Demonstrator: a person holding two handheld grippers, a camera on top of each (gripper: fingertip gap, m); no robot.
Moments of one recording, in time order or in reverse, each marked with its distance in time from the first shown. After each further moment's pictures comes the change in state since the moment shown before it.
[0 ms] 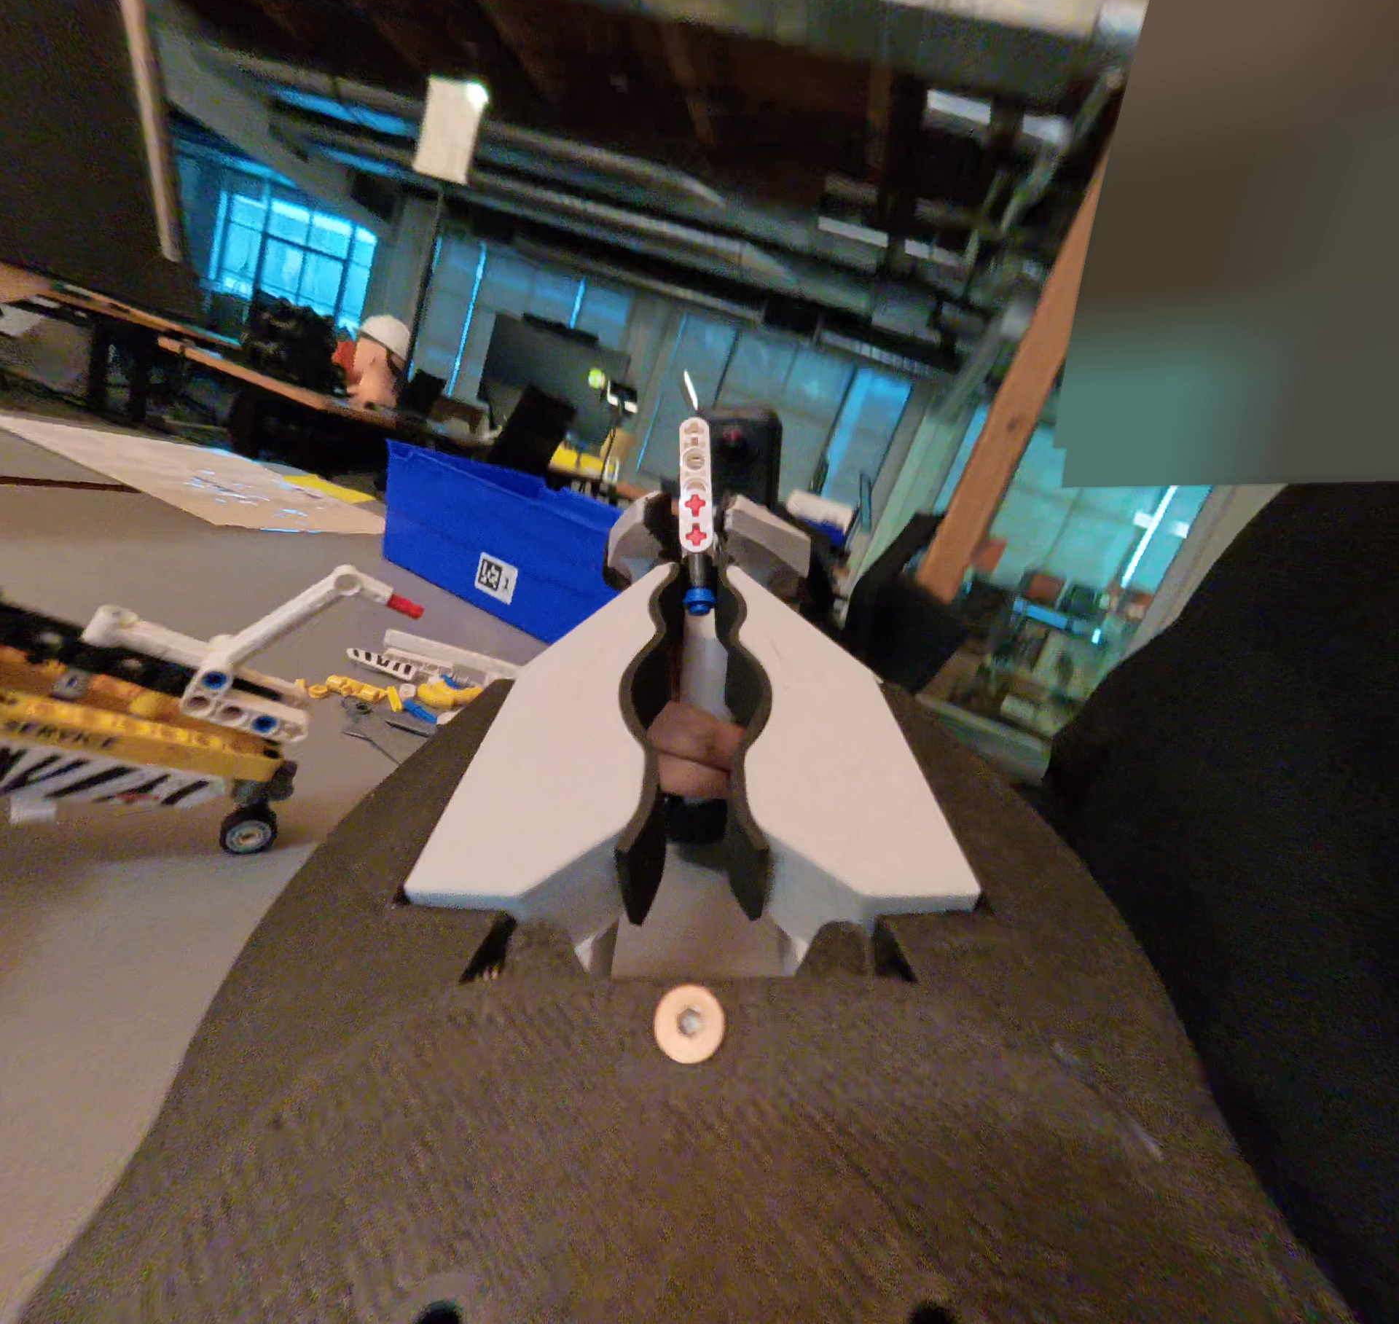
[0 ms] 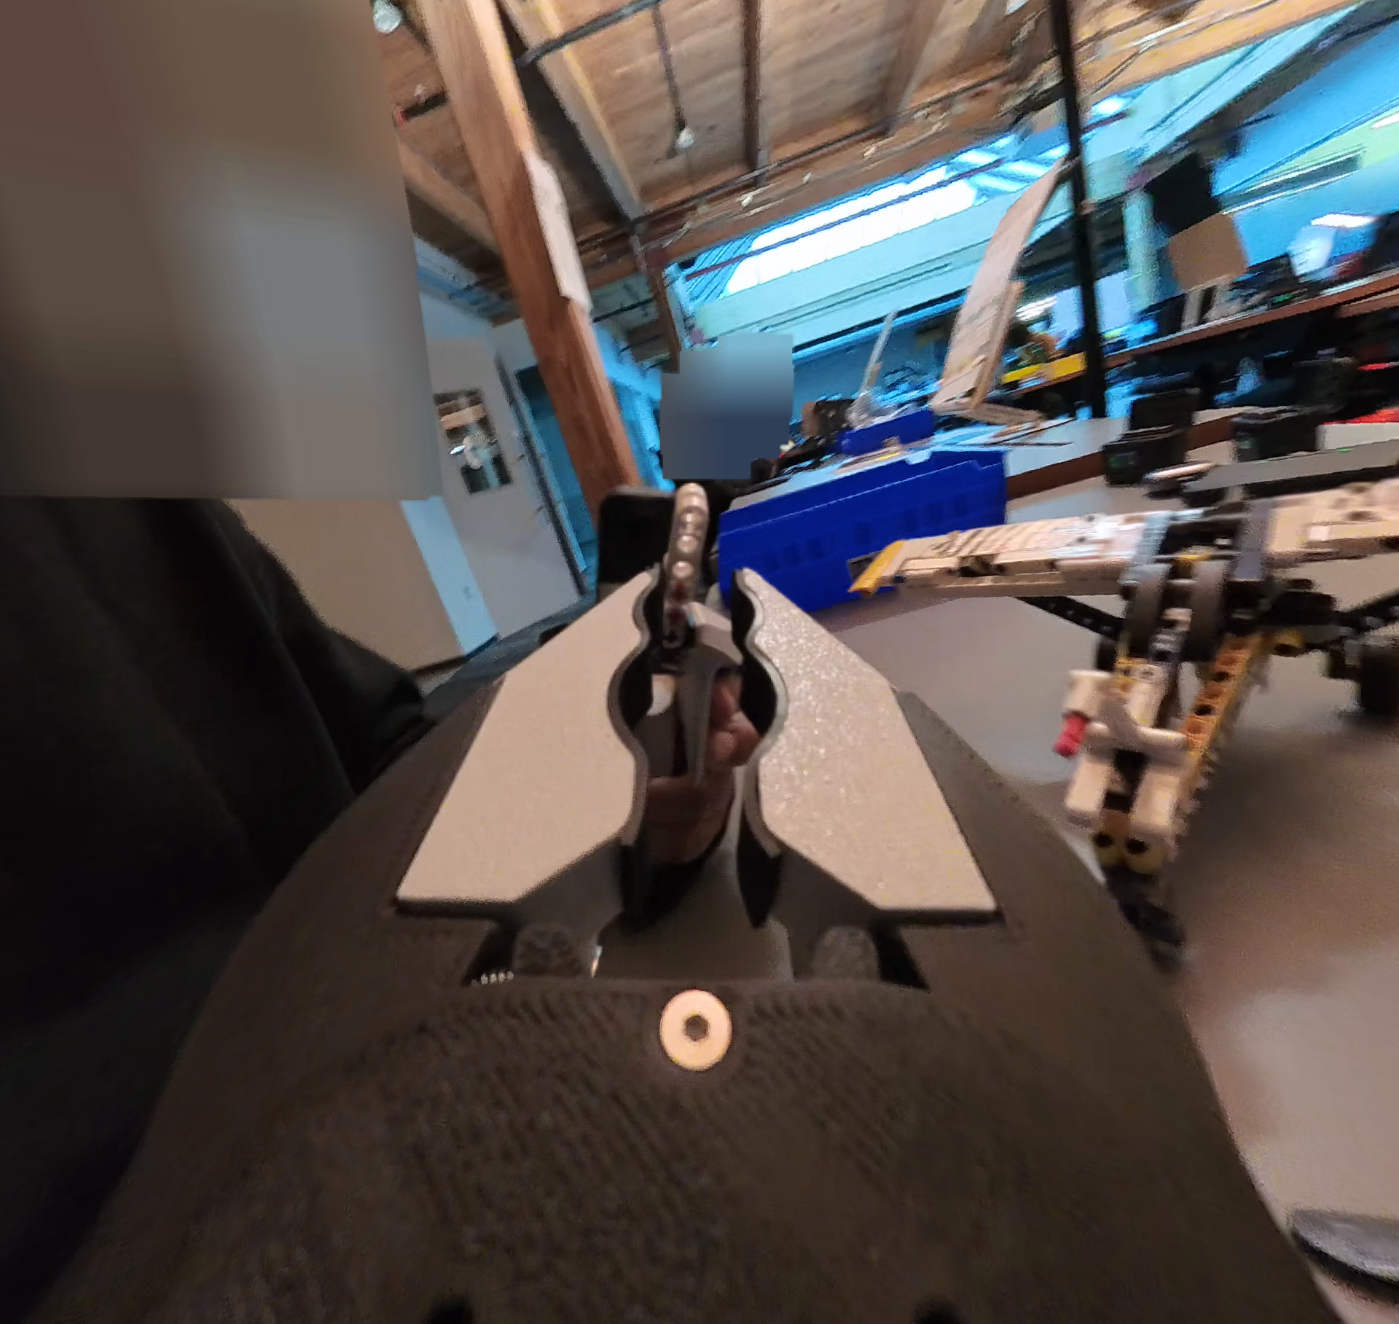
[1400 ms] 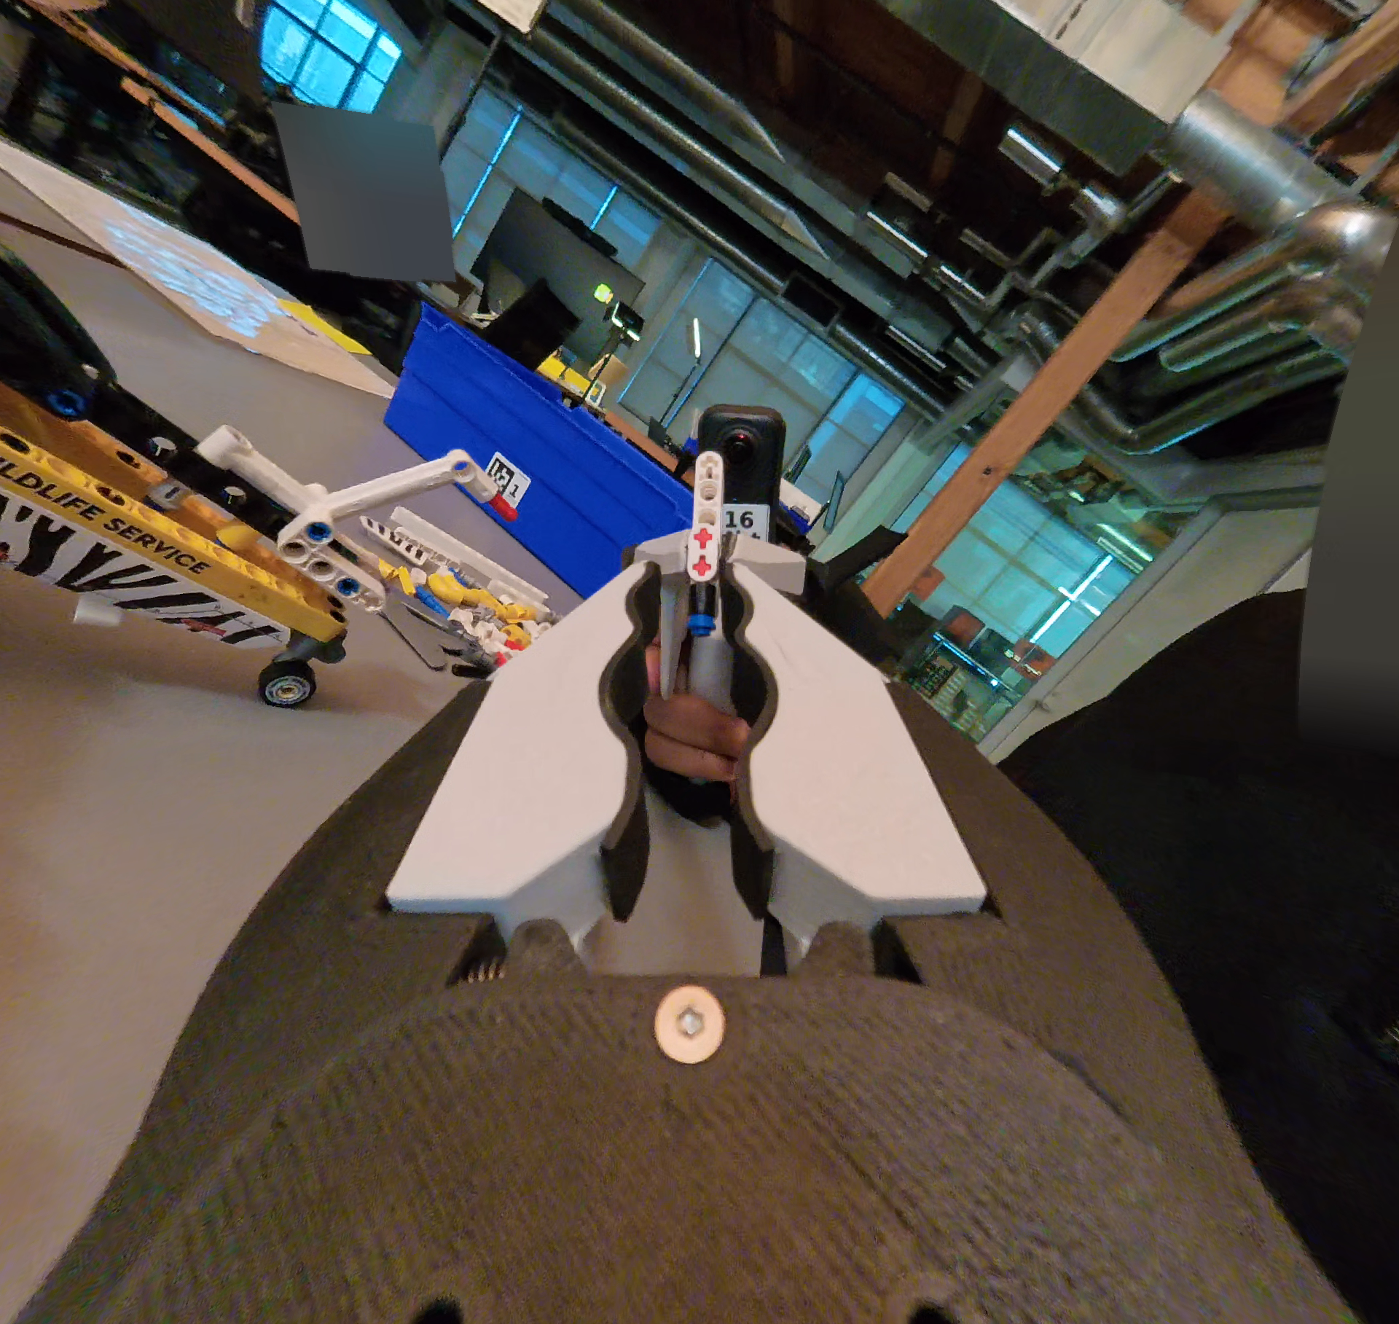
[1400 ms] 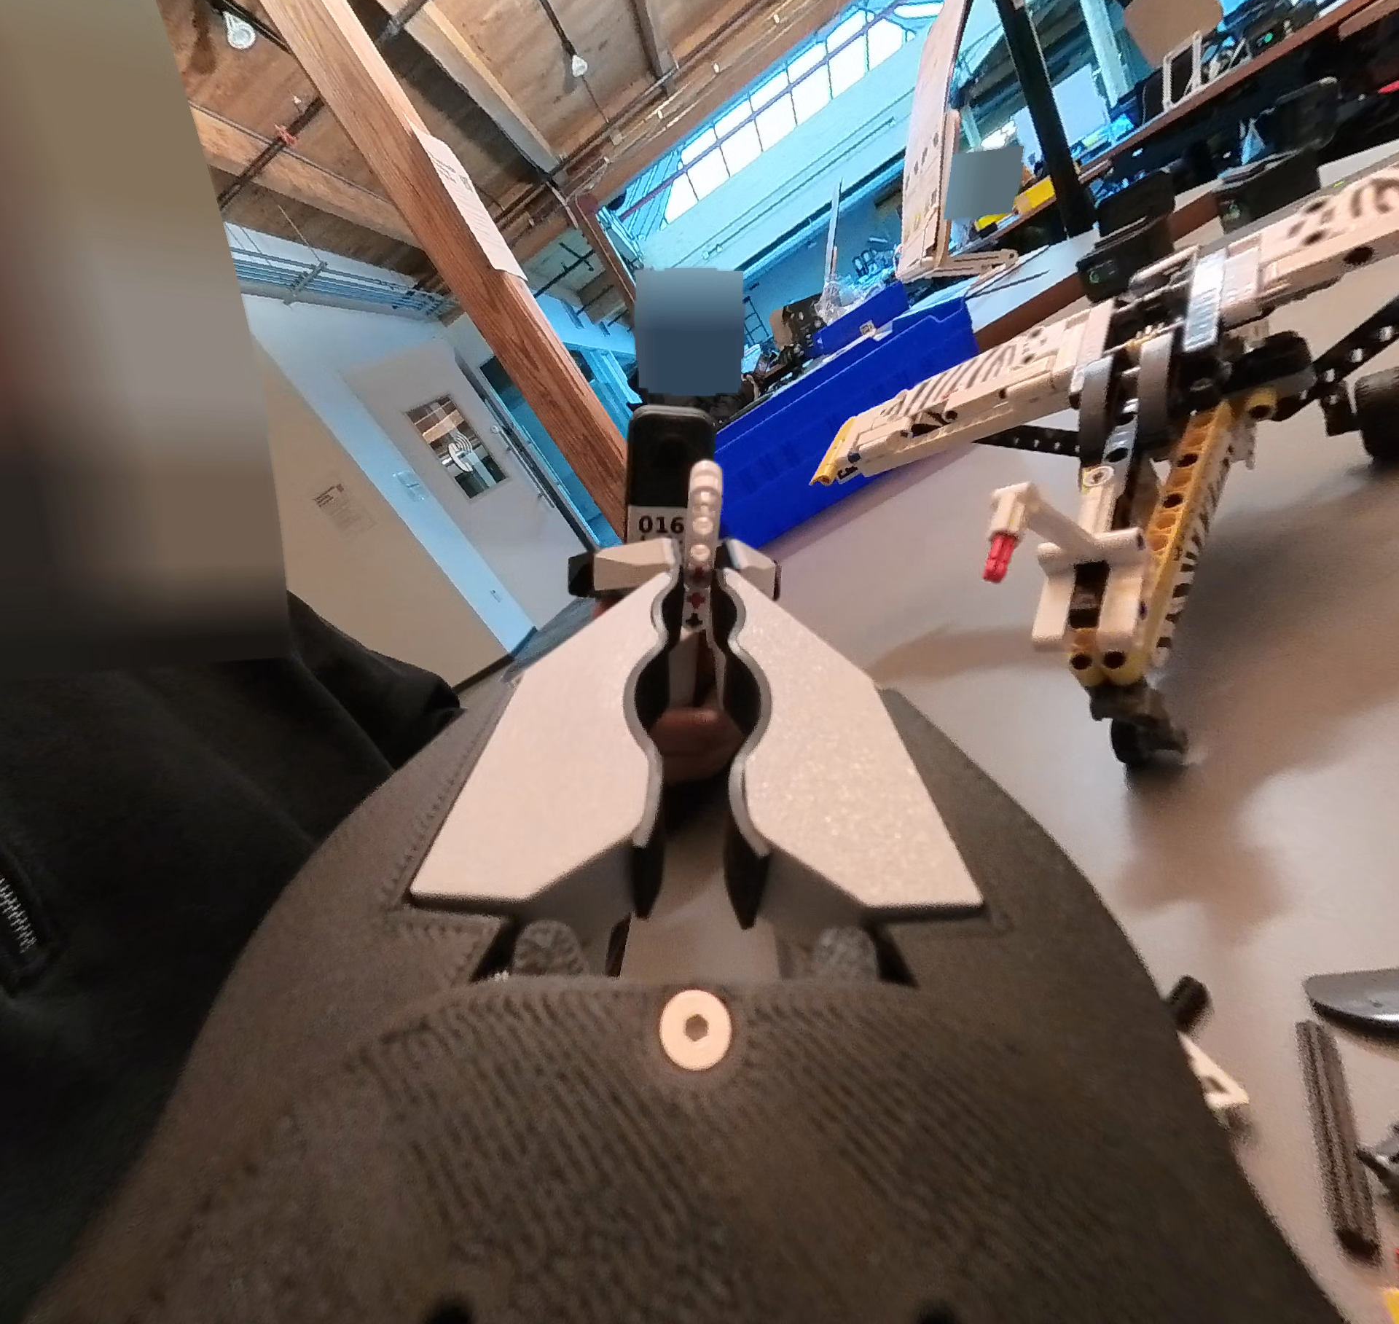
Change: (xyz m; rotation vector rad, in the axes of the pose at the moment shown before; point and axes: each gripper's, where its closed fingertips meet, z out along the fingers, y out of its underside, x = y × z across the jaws) left arm -0.032 0.007 -0.011 -0.078 -0.050 -0.289; right arm 0.027 0.026 -0.011 -0.080 0.098 0.247
